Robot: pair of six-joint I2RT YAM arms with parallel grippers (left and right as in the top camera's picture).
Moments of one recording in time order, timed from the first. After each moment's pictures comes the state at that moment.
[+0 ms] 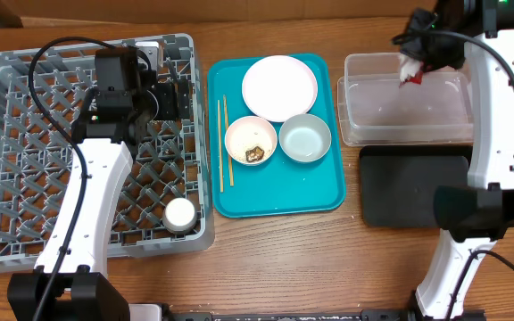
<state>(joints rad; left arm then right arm) -0.01 1.55 1.29 -0.52 0.07 -0.02 0.02 2.14 2.54 -1.59 -0.02 0.42</state>
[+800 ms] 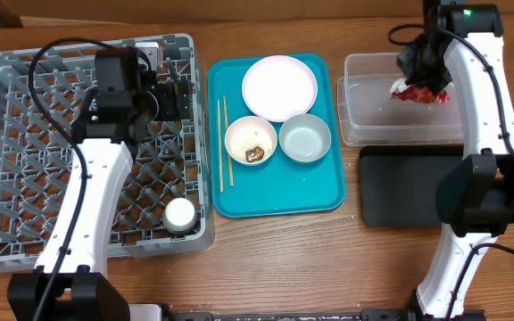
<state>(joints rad) -0.01 1.55 1.29 -0.53 0.07 -0.03 -0.01 2.16 2.16 -1.31 0.12 0.92</state>
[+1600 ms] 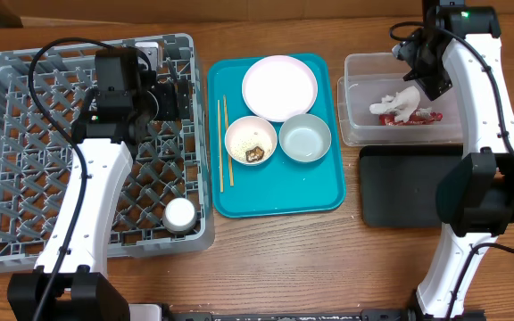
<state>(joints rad) -0.01 1.55 1.29 -0.52 0.07 -0.04 -0.01 2.16 2.17 -1.25 0.10 0.88</state>
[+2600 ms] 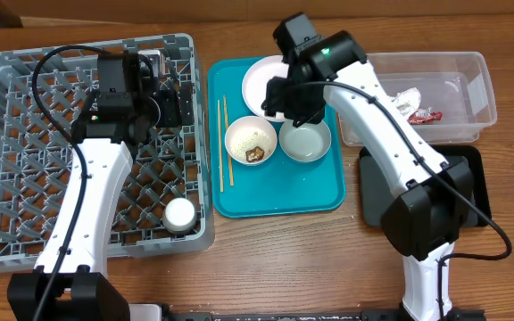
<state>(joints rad) -0.01 1.55 1.29 -0.61 0.11 -0.08 0.51 2.13 2.12 -1.30 -0.17 0.60</state>
